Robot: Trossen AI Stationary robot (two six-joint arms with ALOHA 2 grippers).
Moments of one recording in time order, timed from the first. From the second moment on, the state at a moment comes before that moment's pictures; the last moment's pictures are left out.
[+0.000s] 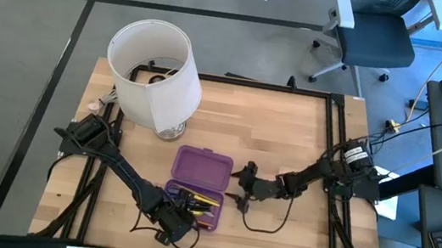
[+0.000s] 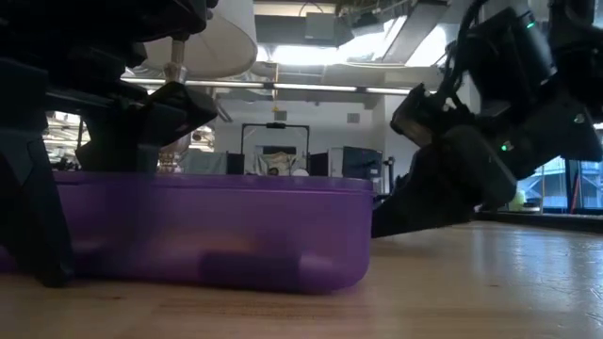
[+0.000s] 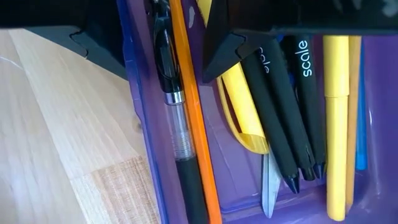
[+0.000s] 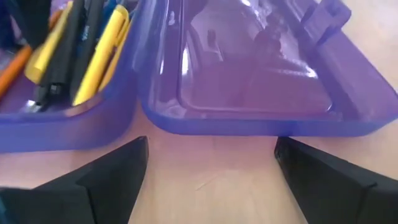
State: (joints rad) left arm -0.63 1.95 1.20 -0.40 -0.23 -0.28; right arm 0.35 1.95 0.59 0.77 0.39 0.38
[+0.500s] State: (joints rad) left arm -0.62 1.99 1.20 -0.40 -0.16 -0.21; right arm 0.19 2.05 0.59 0.95 0.35 0.03
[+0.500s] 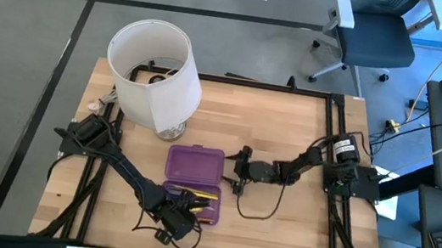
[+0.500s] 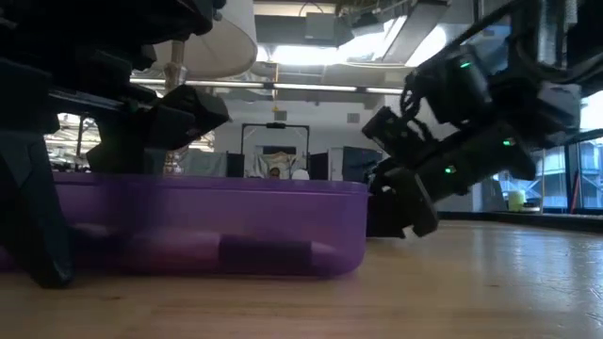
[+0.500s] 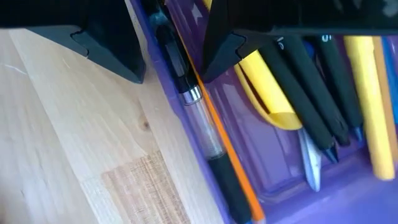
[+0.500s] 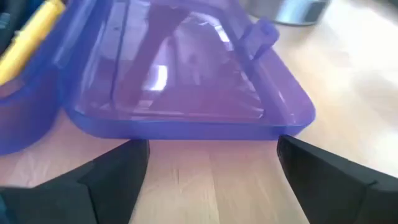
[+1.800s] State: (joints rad) left arm -0.62 1.99 1.20 -0.38 -0.15 -0.13; right arm 0.09 2.05 0.75 1.00 -0.07 -0.79
